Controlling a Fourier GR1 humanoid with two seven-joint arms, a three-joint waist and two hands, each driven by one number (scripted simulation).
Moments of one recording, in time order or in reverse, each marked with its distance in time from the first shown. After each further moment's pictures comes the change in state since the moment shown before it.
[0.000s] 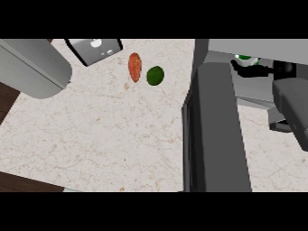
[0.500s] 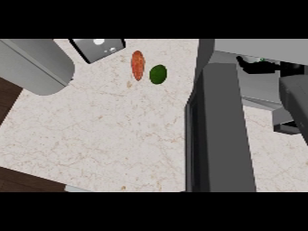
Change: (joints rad) left arm -0.032 0.022 0.016 0.008 -0.007 0.013 0.013; right arm -0.014 -0.030 -0.007 0.005 0.001 -0.003 0.003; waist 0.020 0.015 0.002
